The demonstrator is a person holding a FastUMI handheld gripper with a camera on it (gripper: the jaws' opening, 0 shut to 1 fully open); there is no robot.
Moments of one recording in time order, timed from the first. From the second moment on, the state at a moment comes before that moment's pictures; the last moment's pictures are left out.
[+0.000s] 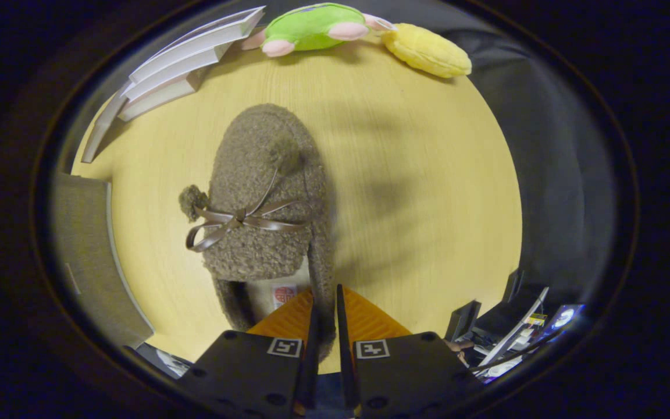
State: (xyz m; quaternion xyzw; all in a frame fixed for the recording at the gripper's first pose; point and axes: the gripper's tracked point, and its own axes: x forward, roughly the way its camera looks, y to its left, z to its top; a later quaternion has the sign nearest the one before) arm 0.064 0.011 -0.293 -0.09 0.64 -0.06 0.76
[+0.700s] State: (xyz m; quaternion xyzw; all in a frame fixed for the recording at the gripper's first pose) arm 0.053 0.017 -0.270 -0.09 0.60 -0.09 0.79
